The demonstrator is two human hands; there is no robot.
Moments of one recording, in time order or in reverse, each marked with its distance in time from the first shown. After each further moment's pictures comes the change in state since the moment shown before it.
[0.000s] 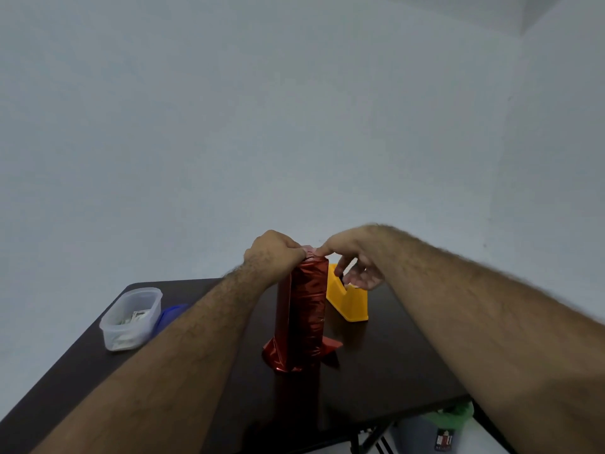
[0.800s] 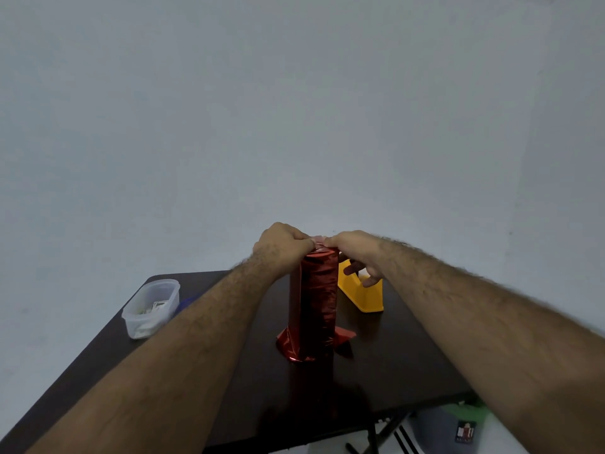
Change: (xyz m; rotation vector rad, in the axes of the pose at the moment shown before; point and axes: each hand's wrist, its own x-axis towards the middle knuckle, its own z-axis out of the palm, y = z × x) left_hand -0.008 0.001 -0.002 -0.069 0.017 -0.021; right_hand 0.034 0.018 0.033 0.269 0.038 -0.337
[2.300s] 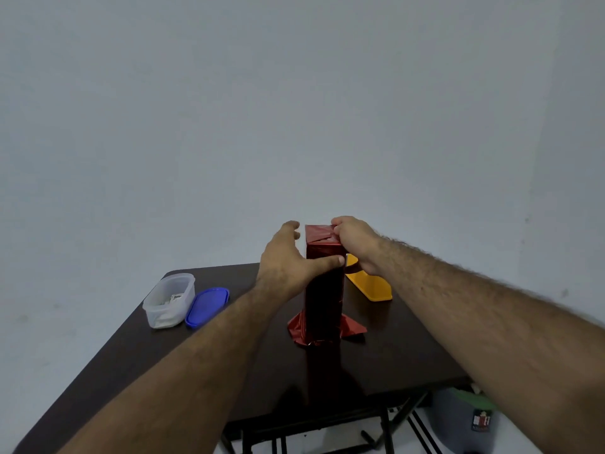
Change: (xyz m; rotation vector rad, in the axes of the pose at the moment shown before) left_hand -0.051 -0.016 0.014 0.034 0.104 0.055; right_hand -0.020 0.000 0.017 0.290 0.029 -0.208
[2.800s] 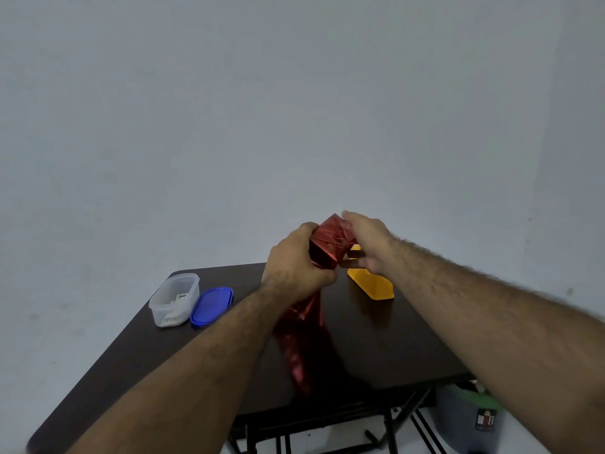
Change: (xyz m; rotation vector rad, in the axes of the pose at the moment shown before) left_hand -0.011 0.011 -0.003 0.175 0.000 0.230; right_hand 0.003 0.010 -0.013 0.377 0.069 0.065
